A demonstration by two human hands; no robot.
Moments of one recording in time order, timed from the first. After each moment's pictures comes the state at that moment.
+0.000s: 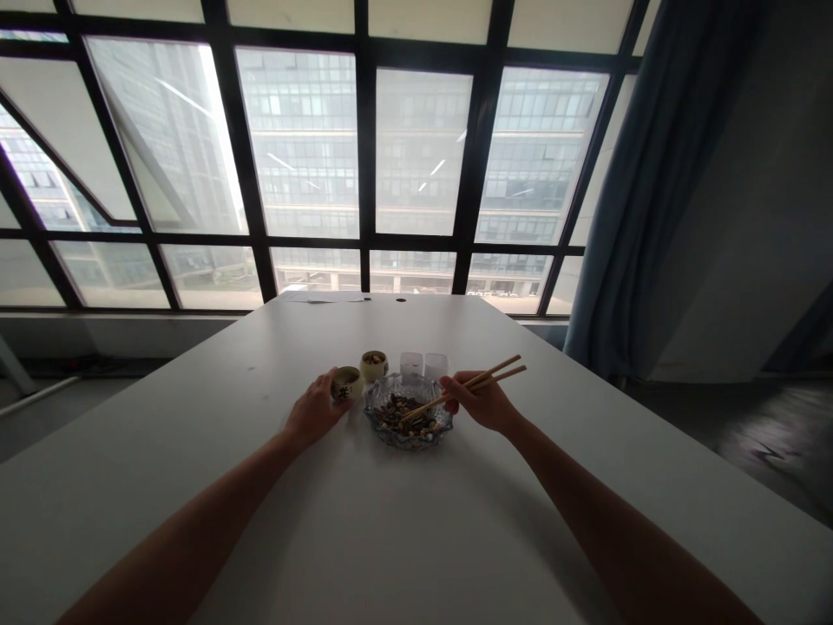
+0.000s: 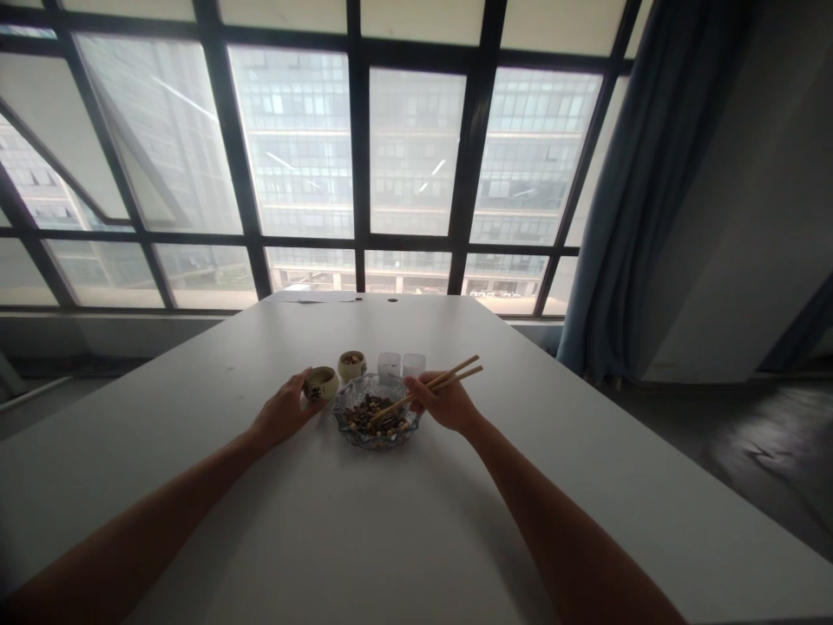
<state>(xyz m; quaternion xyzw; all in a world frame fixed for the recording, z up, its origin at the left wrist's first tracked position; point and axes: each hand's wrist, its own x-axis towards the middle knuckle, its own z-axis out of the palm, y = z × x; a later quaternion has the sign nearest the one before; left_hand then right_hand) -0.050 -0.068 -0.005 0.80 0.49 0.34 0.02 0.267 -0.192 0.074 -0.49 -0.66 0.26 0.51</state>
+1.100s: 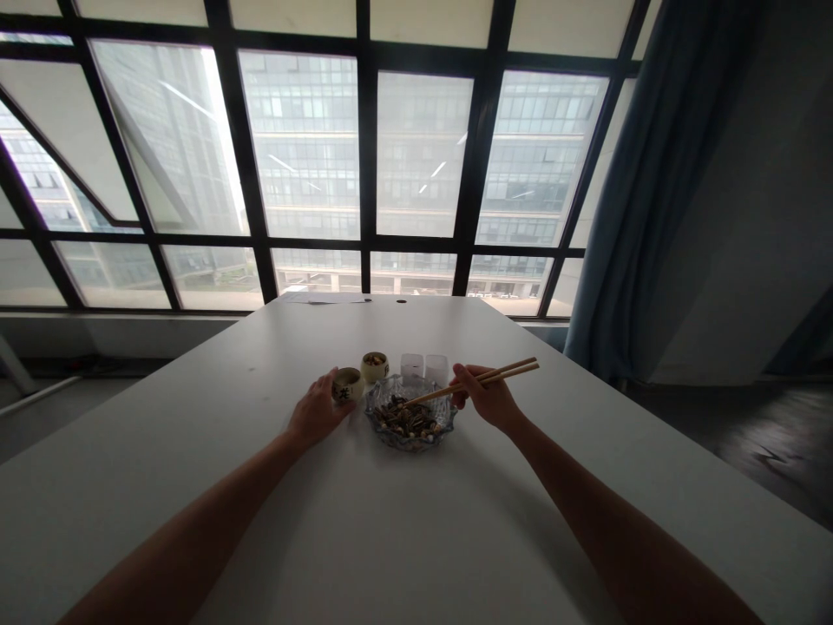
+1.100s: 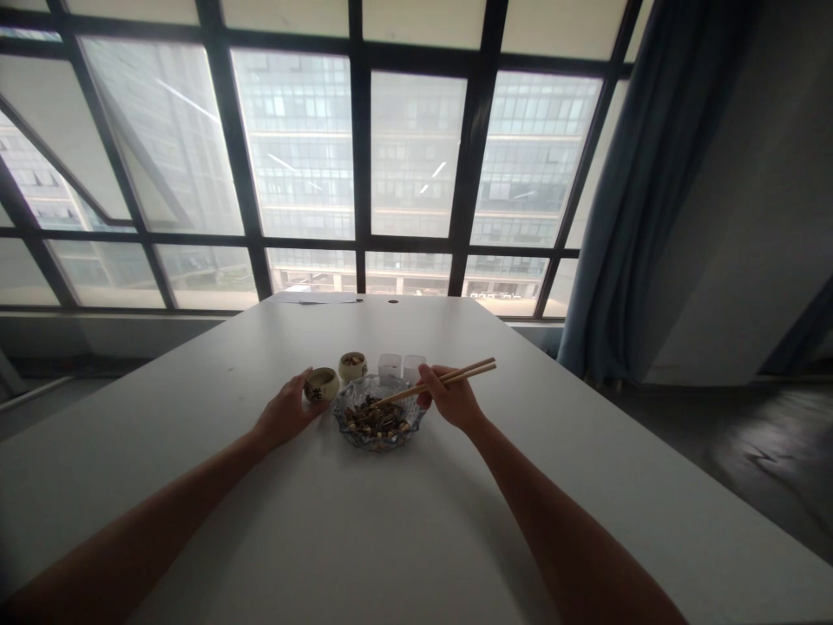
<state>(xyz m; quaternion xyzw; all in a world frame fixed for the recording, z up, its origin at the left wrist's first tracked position) -0.047 -0.071 -0.004 0.79 0.51 0.33 0.03 0.270 -0.185 0.070 -0.48 -0.60 0.27 0.58</state>
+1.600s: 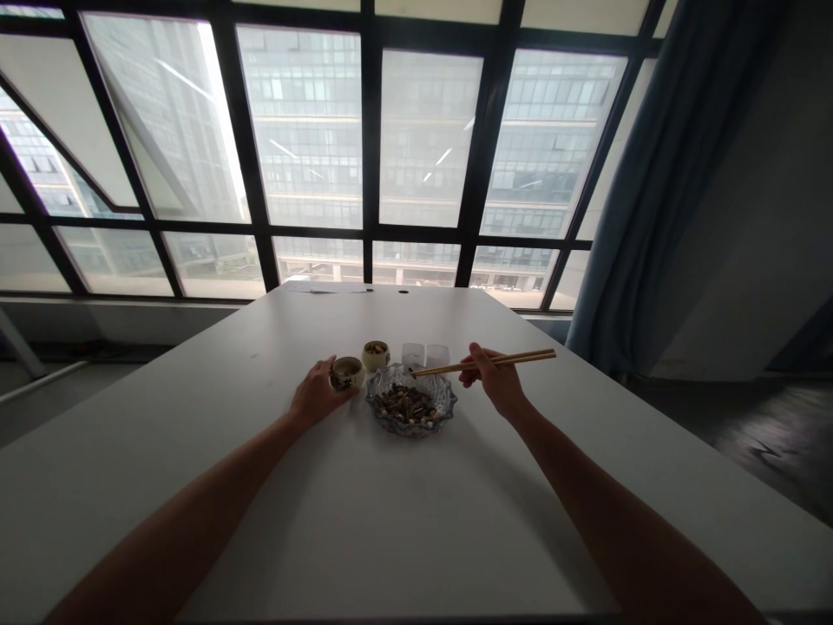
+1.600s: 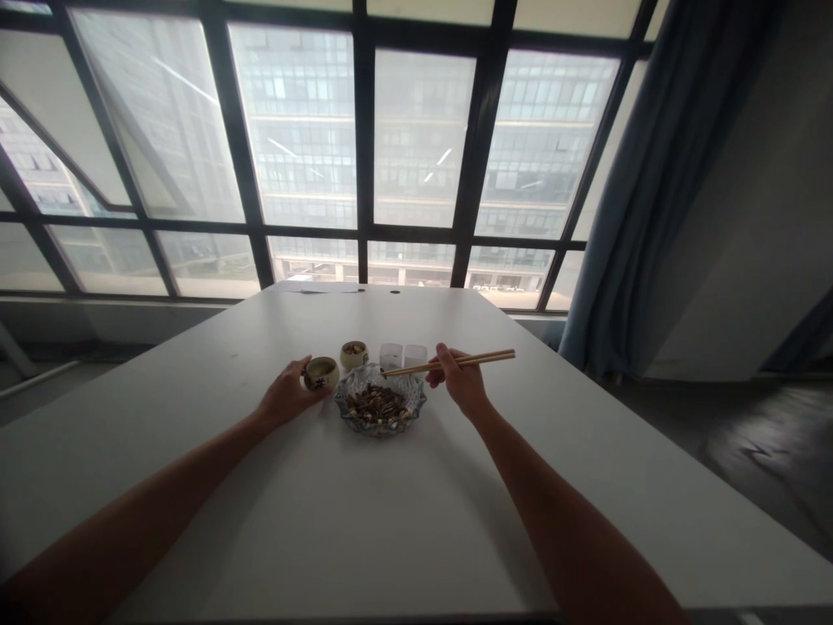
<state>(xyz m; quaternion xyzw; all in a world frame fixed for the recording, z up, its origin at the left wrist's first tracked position) -0.048 -0.067 0.001 0.77 0.53 0.34 0.06 0.279 -0.179 0.070 -0.49 -0.49 0.28 0.66</state>
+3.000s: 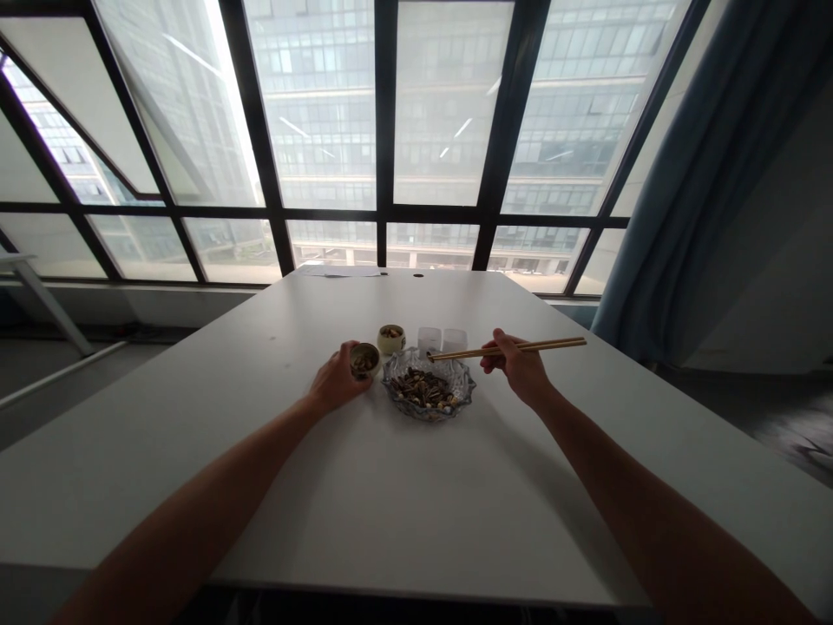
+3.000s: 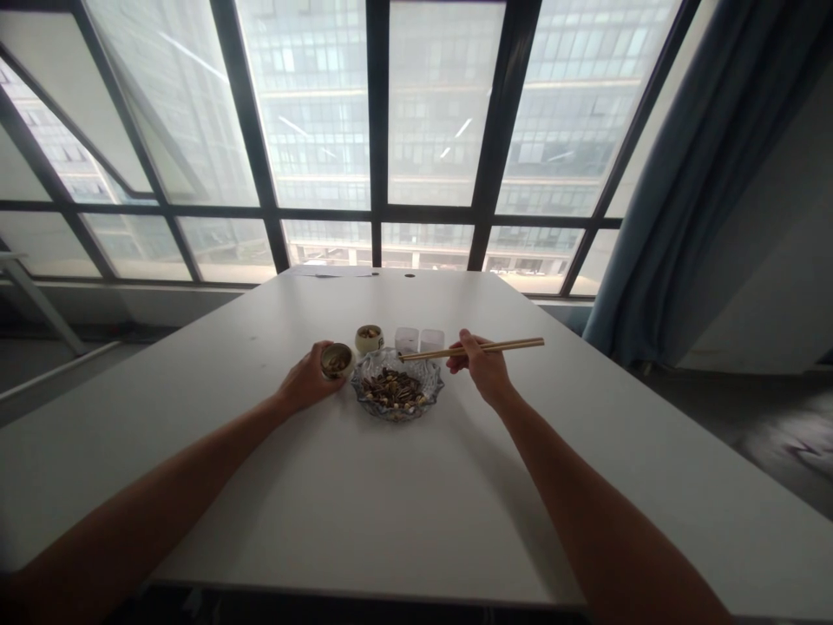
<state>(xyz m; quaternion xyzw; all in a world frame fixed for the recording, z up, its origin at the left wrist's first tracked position) -0.042 -0.088 0.013 0.79 0.52 0.32 0.06 0.291 -0.165 0.056 -0.47 -0.47 0.32 0.68</state>
